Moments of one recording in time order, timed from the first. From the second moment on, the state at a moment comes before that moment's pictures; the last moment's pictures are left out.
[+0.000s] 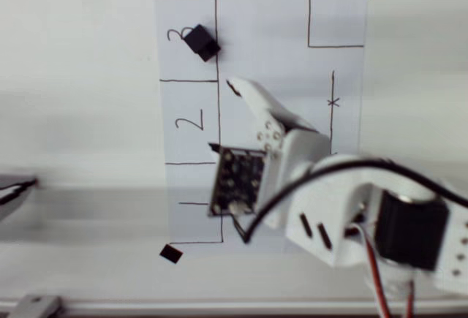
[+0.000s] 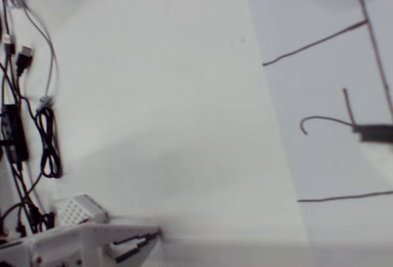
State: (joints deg) arm 10.0 80.7 86.3 40.0 5.7
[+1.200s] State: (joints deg) arm -1.2 150.1 153.5 45.6 8.3
